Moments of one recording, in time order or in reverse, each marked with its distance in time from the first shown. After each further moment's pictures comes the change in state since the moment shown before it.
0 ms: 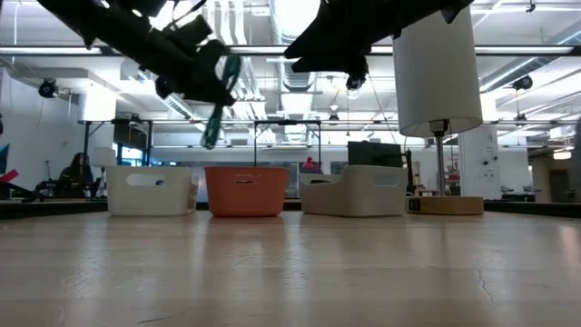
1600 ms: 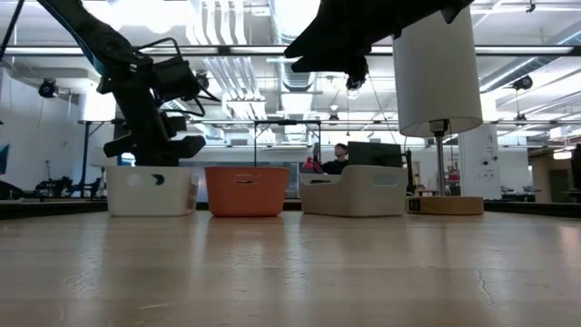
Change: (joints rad) left arm 0.514 0.151 -0.012 -0.438 0.185 -0.426; right arm 0.000 0.000 0.000 0.000 -0.011 0.030
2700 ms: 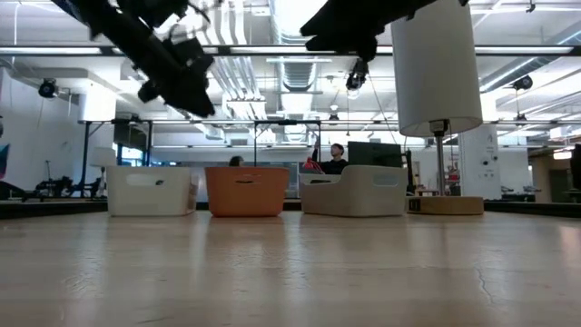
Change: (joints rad) left arm -0.228 -0.239 0.132 0.030 0.000 0.308; right arm 0.000 -0.107 0.002 -0.075 0.000 -0.068
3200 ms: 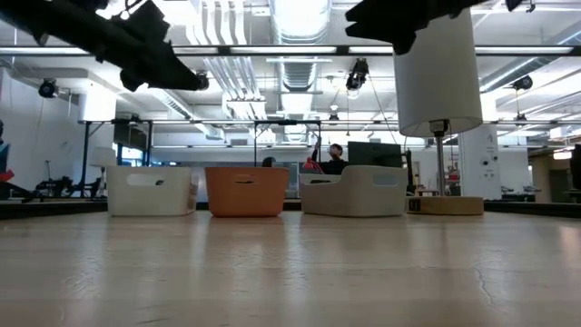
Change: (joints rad) left arm -0.219 -0.325 -0.263 0.270 -0.054 0.180; right arm 0.017 -0.271 -0.230 0.079 0.000 -0.081
